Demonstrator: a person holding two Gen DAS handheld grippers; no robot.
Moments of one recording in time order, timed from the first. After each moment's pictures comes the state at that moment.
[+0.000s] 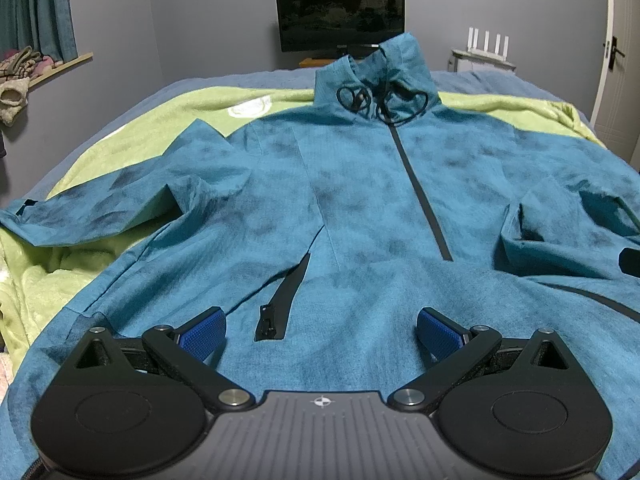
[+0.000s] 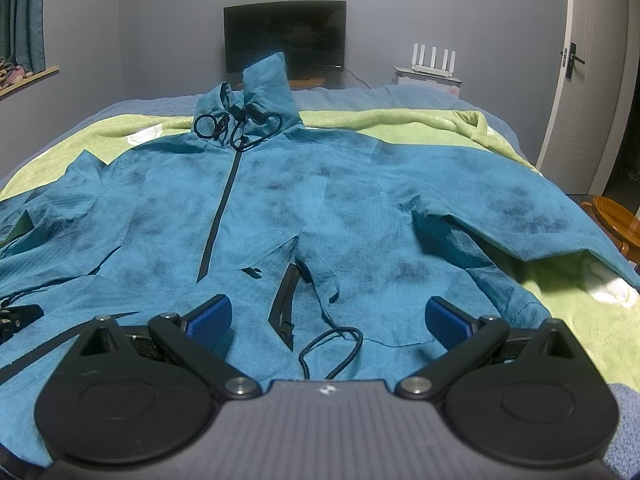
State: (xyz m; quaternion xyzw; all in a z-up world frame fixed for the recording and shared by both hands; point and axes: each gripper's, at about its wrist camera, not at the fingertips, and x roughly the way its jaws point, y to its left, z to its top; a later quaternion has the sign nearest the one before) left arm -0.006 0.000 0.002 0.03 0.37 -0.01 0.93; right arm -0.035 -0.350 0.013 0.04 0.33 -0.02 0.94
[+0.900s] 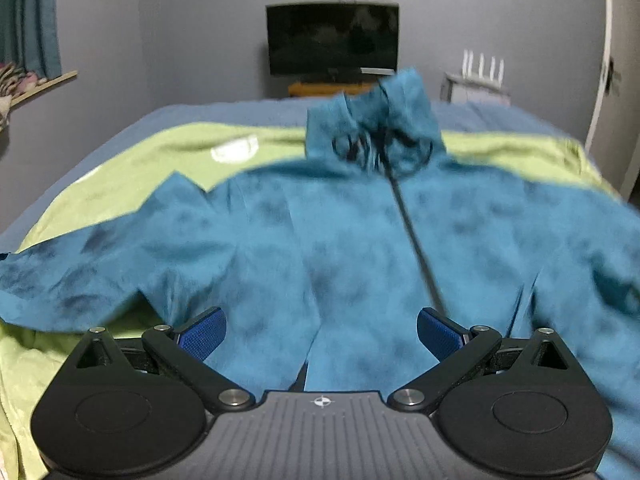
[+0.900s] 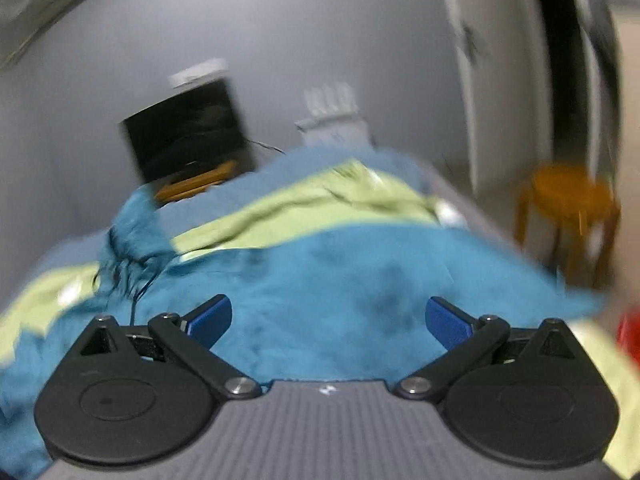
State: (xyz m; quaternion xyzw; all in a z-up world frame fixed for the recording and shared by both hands) left arm 0.095 0.003 0.022 0.04 0.35 -0.03 0.93; right arm 0.041 -0.638 0.052 0.25 0.26 -0.13 0.92
